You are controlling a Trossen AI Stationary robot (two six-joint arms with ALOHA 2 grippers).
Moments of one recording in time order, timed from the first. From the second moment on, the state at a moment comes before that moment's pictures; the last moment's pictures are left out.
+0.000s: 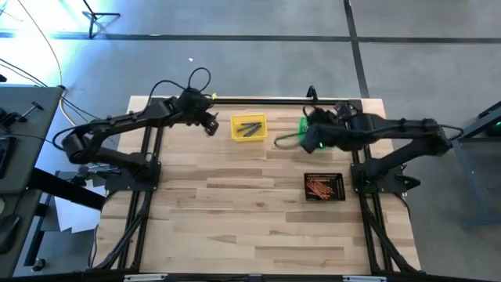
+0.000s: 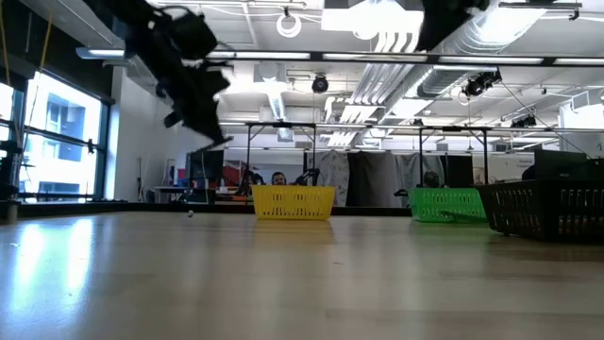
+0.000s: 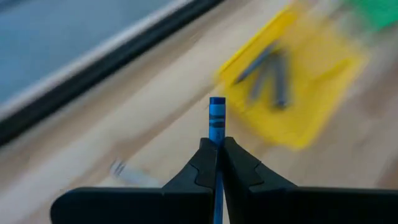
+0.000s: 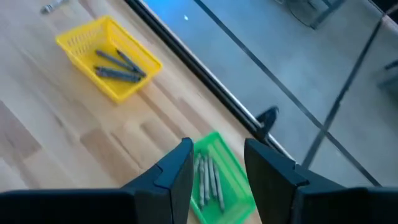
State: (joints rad) left arm 0.64 1.29 0.83 -0.41 -0.03 -0.20; right arm 0.07 1.30 1.43 -1.30 0.79 0.58
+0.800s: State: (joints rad) left arm 0.52 1.21 0.84 0.03 0.09 -0.08; right arm -0.29 1.26 1.28 -1.30 0.68 0.45
